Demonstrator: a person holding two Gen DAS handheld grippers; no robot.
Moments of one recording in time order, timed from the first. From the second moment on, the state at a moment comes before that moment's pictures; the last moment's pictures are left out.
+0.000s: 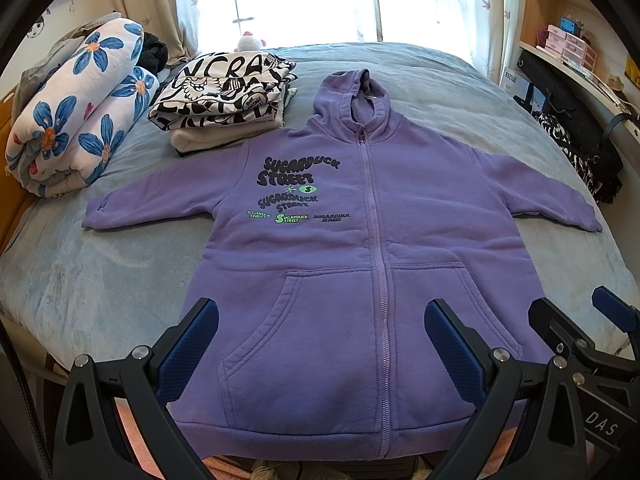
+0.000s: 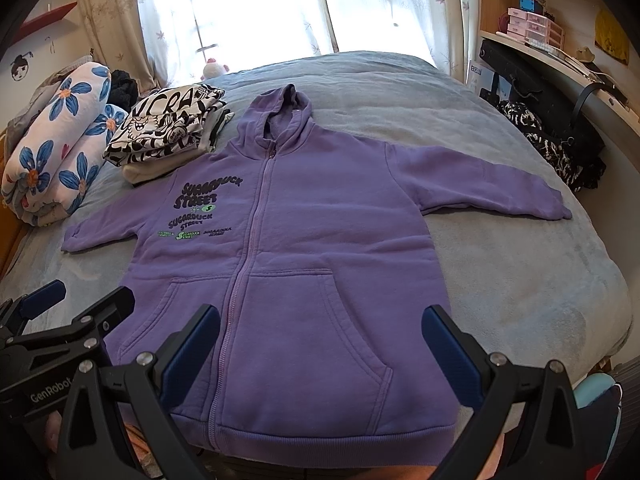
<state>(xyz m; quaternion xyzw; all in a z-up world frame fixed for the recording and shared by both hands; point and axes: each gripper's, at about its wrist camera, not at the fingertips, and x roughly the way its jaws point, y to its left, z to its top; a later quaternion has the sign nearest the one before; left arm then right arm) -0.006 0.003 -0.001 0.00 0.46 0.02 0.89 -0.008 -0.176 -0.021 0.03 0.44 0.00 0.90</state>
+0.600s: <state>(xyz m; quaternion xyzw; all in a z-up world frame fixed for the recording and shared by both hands) -0.002 -0.005 -0.001 0.01 0.46 0.02 0.89 -0.011 -0.180 -0.018 0.03 0.45 0.00 0.89</state>
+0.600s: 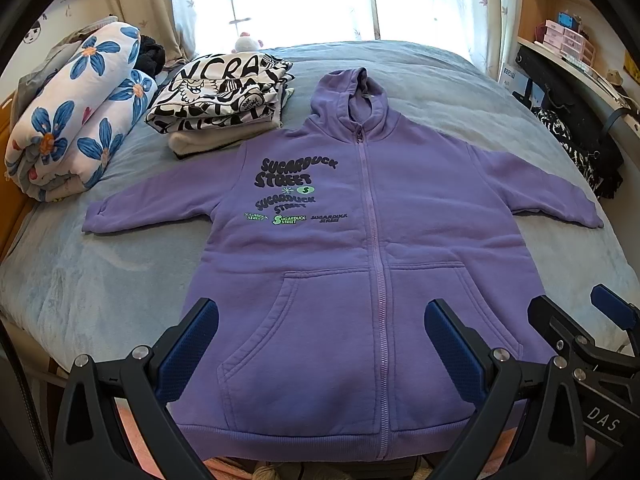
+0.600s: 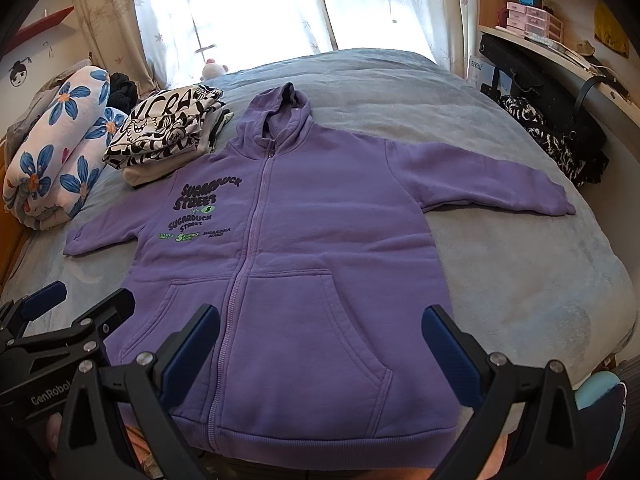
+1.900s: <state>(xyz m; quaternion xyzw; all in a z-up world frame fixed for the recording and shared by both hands) 0.041 -0.041 0.011 0.01 0.45 -0.01 0.89 0.022 -0.244 0.005 0.07 0.41 0.02 0.91</state>
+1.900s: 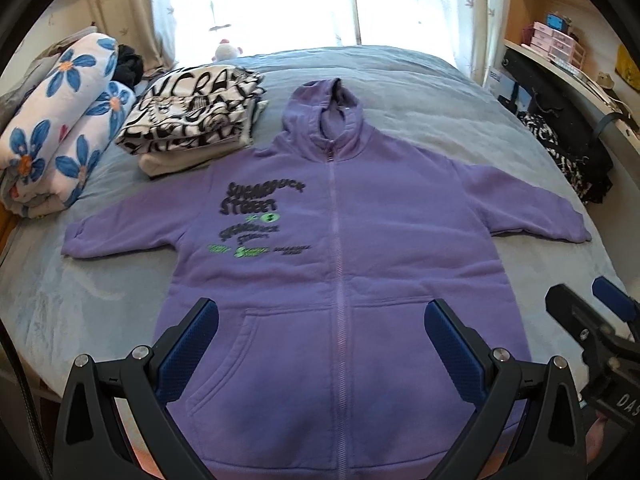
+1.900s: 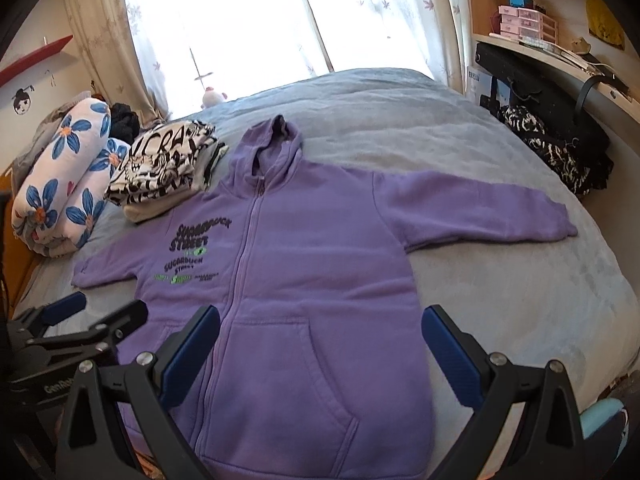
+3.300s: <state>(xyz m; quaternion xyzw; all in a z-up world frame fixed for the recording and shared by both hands) 0.247 -0.196 -0.059 0.02 0.41 -0.05 0.91 0.143 -0.548 -0.123 0.27 0.47 -0.17 0.82</state>
